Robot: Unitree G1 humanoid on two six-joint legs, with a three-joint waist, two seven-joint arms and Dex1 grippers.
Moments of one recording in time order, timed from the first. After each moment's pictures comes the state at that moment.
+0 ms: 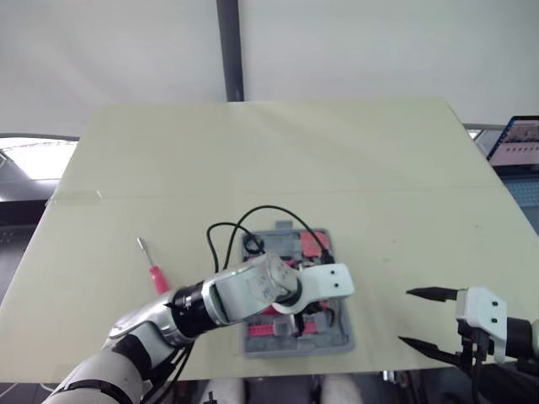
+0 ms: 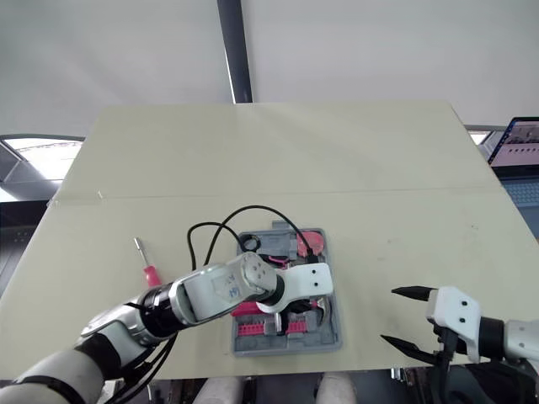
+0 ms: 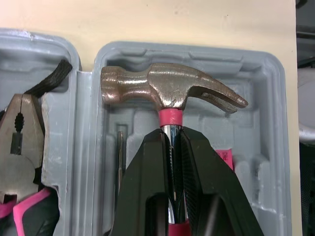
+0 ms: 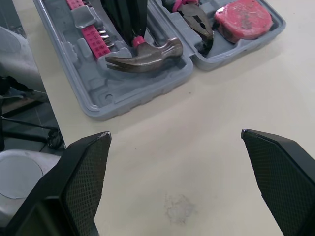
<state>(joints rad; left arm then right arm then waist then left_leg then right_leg) -0.83 0.28 -0.89 -0.34 -0.27 1.34 -0.47 0.45 -0.90 -0.42 -0.34 0.38 0.04 1.19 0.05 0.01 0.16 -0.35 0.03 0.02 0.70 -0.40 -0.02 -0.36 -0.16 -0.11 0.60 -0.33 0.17</state>
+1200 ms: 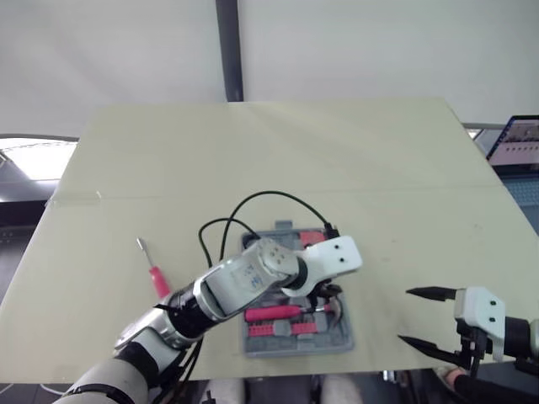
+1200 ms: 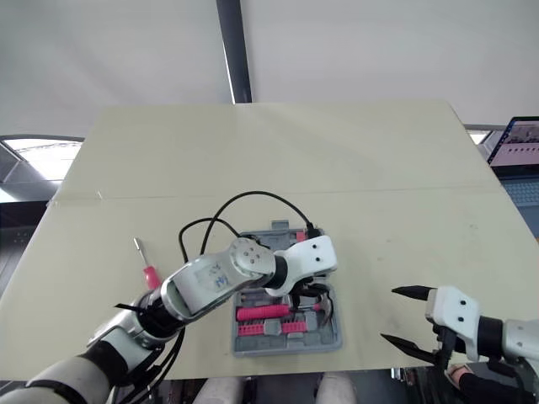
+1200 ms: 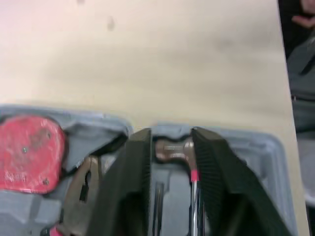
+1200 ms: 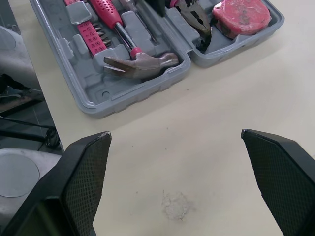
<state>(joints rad) -0.66 0.32 -0.67 -0.46 -0.23 1.09 -0.49 0.44 -0.89 -0.40 -0.34 0.36 0.04 1.17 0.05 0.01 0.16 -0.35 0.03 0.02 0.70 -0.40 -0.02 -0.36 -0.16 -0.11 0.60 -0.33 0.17</state>
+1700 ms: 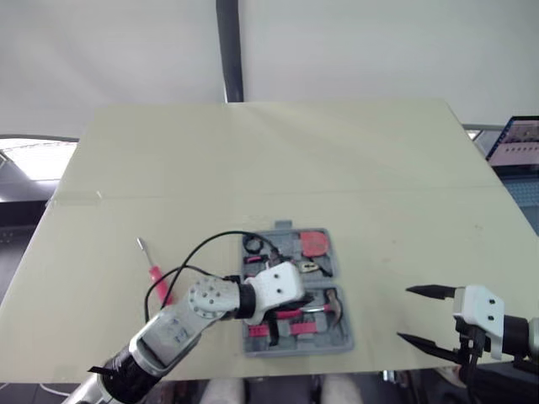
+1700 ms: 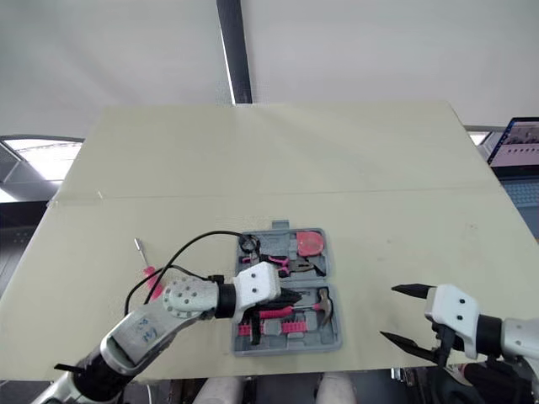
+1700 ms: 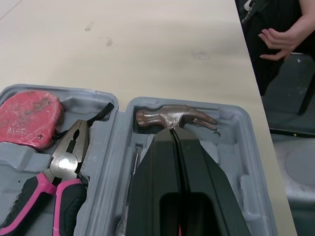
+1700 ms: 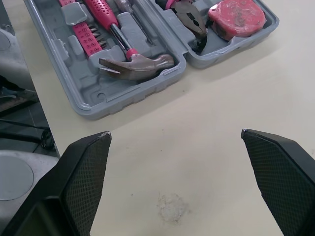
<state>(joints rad) -0.25 0.53 -0.55 -0.50 -0.15 0.54 -0.60 0.43 -0.88 -0.39 -0.33 0.35 0.04 1.16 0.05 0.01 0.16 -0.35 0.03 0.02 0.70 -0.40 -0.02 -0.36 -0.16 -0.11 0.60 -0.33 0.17</state>
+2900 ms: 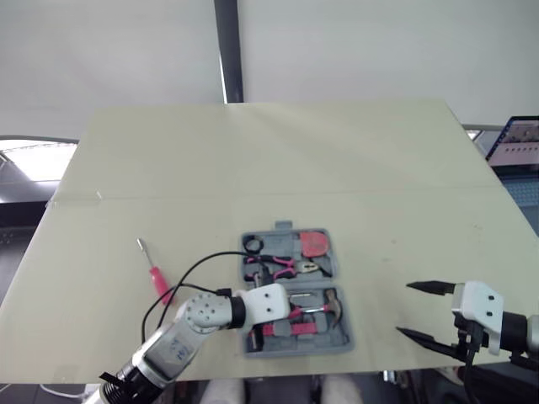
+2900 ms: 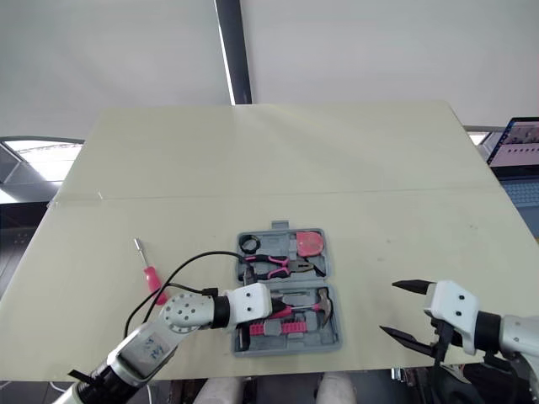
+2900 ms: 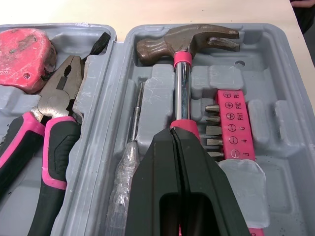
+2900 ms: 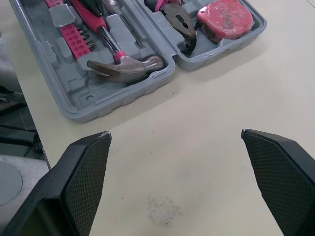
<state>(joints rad) -0.15 0.51 -0.55 -0.34 0.08 0.35 -0.65 0.42 -0.88 -0.39 -0.32 0.35 0.04 1.14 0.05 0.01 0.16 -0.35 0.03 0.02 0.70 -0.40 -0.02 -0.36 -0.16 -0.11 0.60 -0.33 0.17</state>
